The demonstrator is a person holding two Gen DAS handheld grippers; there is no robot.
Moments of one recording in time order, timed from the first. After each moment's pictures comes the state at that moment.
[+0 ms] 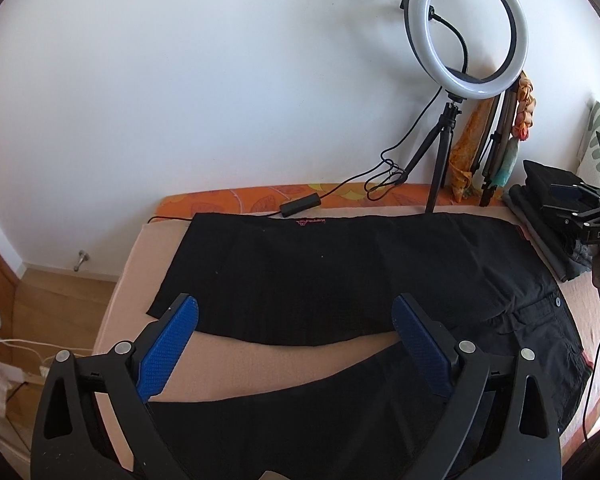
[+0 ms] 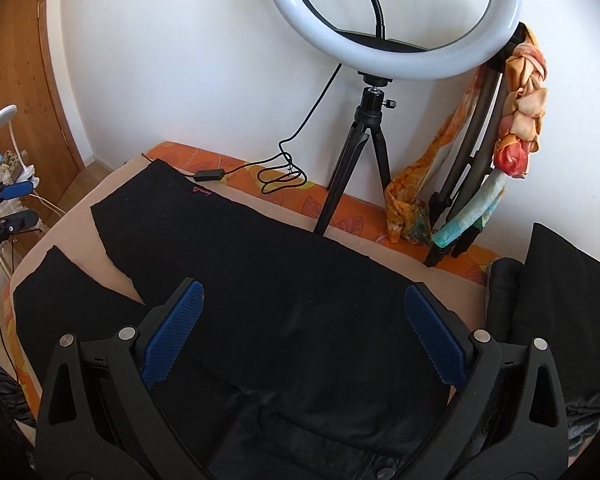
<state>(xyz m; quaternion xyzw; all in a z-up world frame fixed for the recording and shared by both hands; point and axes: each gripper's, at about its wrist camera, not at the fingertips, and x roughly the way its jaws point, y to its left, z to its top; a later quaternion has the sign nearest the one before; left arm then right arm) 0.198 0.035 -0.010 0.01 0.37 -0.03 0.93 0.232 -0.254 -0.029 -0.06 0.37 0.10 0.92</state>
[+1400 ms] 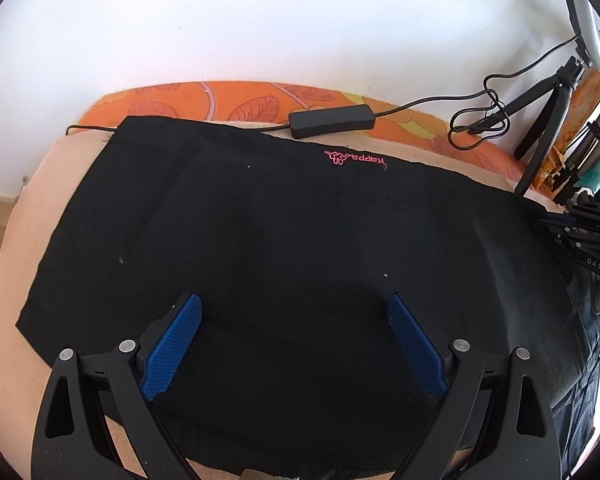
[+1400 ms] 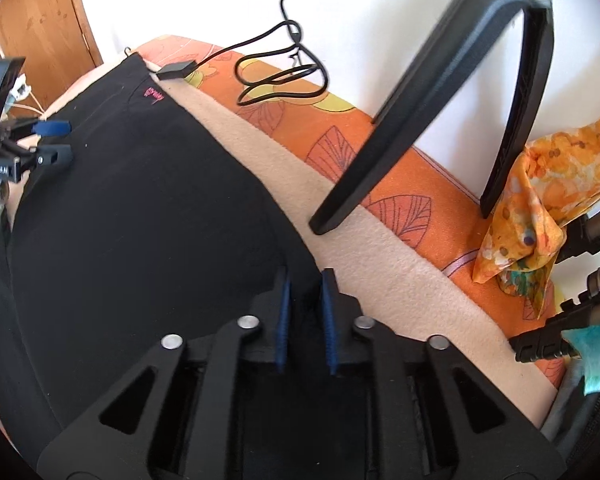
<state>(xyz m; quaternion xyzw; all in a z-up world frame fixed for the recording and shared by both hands) 0.350 0.048 -0.145 -0.06 0.50 -0.03 0.87 0.389 -0.233 -0.162 -0.16 0.49 0.19 0.84</state>
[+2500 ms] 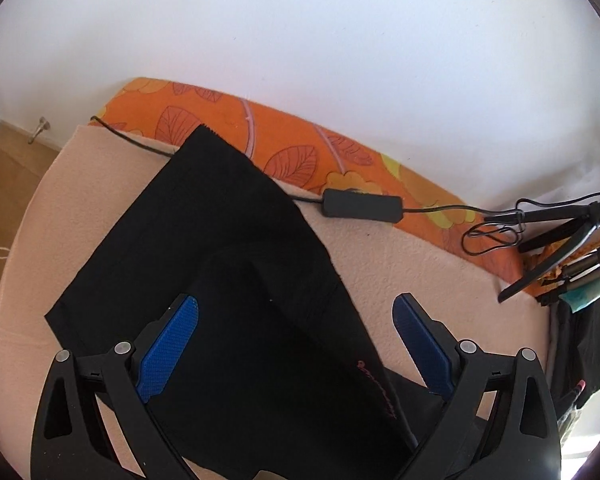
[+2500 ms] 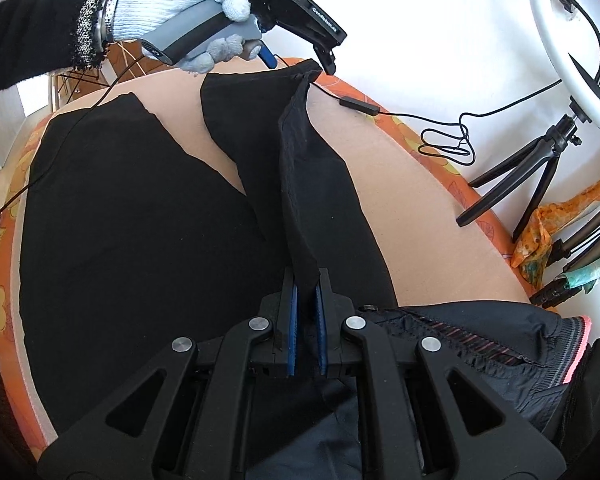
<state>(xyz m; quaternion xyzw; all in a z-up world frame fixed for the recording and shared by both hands) 0.403 0.088 -0.109 -0.18 0.54 0.03 0.82 0.184 -0.127 -0.108 -0.25 0.38 0.26 0.85</state>
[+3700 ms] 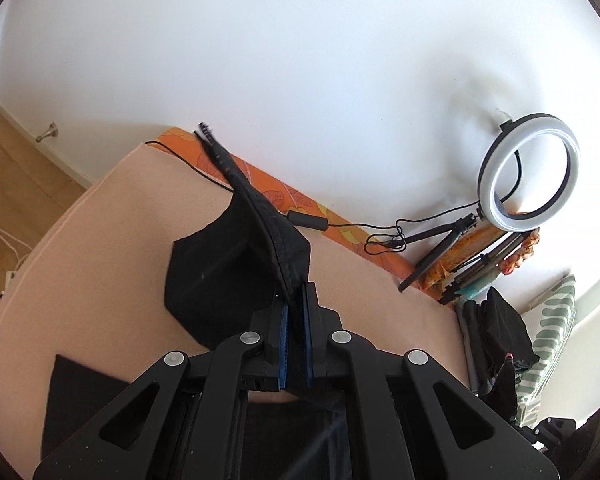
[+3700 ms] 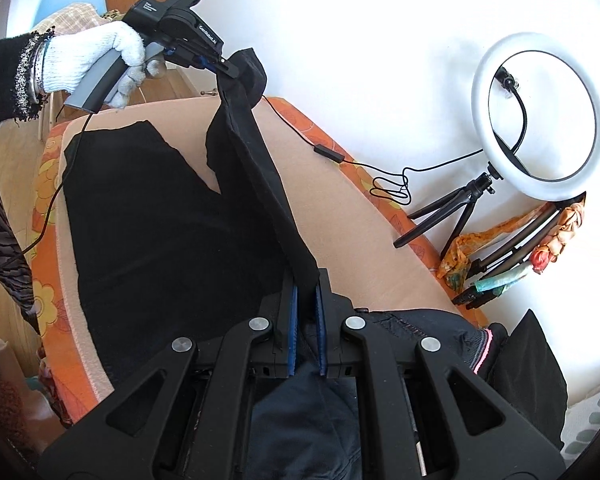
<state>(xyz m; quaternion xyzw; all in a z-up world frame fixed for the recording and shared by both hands) 0.206 0.140 -0.019 -0.28 0.36 -0.05 0.89 0.085 -0.108 -0.014 -0.30 0.33 0.19 0.88</state>
